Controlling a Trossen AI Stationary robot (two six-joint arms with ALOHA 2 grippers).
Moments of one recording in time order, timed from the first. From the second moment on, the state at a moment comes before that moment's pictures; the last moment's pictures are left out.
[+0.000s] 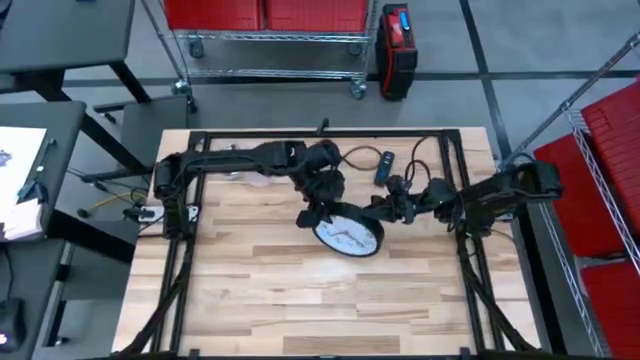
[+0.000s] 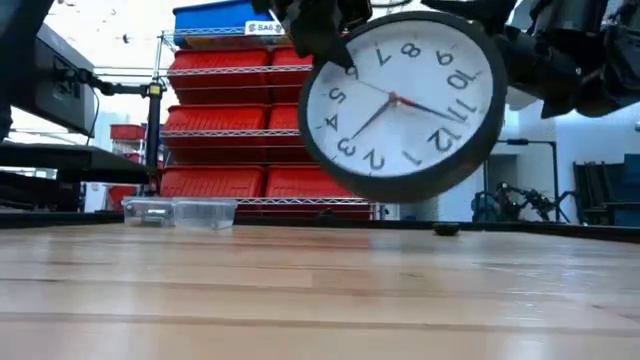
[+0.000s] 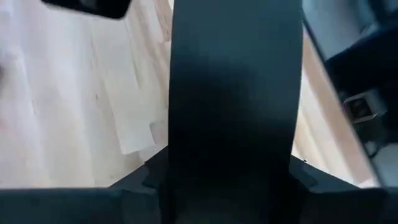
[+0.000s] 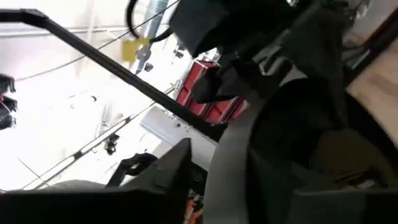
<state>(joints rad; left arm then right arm) 0.20 1.86 1.71 -0.74 0.47 0.19 -0.11 1.33 0.28 1.38 -0.37 1.09</state>
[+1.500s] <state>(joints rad) 0.19 1.93 0.94 0.57 0.39 -1.18 -0.53 0.76 0.28 0.37 -0.39 0.73</state>
